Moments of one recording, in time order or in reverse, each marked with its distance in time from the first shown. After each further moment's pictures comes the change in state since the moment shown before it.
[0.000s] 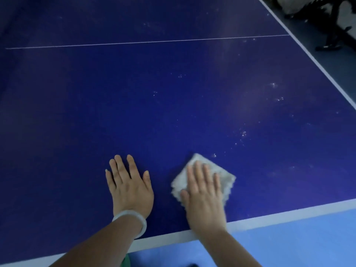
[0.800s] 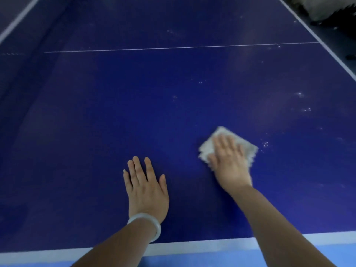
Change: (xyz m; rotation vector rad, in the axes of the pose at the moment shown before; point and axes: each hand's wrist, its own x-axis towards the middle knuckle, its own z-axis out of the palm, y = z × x) left_hand 0.000 -0.002 0.004 0.003 0.016 -0.001; right_hand 0.113 0.047 -0.002 0.023 -0.124 -0.039
